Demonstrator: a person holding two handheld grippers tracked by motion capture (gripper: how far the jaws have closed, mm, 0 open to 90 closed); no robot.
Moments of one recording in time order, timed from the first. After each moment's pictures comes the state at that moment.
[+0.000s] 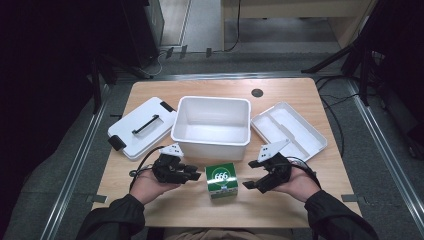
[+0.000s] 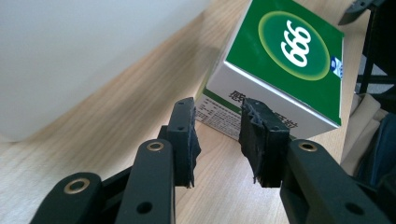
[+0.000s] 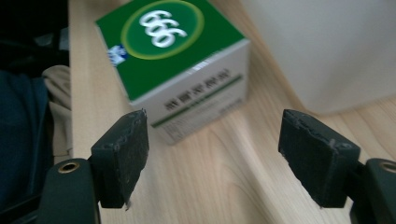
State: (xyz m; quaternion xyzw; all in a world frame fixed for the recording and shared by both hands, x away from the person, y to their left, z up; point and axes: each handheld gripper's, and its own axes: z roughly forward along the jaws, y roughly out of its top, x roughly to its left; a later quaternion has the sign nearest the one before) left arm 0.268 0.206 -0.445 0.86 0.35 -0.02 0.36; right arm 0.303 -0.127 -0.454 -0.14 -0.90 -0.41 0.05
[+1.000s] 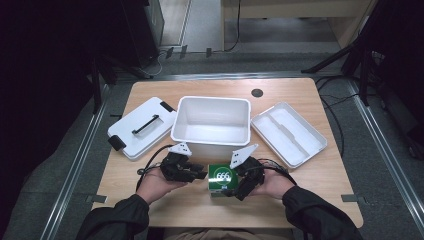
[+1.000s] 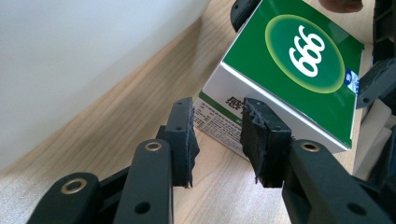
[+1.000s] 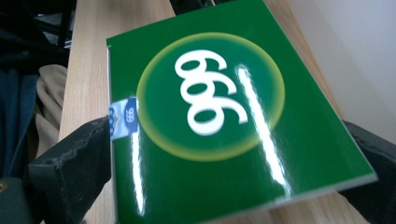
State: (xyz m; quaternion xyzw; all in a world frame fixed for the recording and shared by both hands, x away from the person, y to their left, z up) left arm 0.278 0.191 -0.450 0.86 0.35 -0.02 0.36; right arm 0.303 -0.061 -0.475 -0.08 -0.91 -0.40 0.05
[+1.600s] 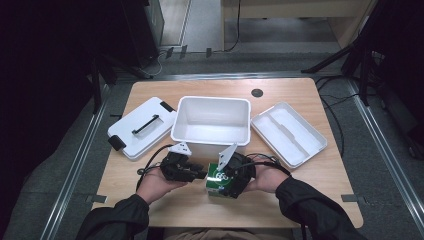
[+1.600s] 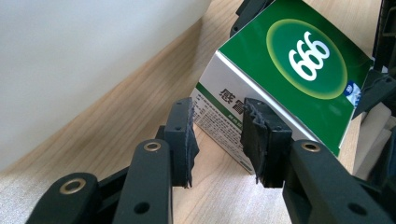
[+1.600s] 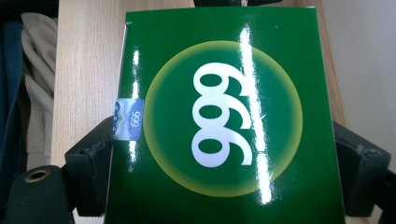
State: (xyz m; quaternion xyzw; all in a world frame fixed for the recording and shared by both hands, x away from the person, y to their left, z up) left arm 0.278 0.191 -0.449 0.86 0.35 -0.02 0.36; right arm 0.302 -0.033 -0.454 -0.03 -0.96 -0.29 0.03
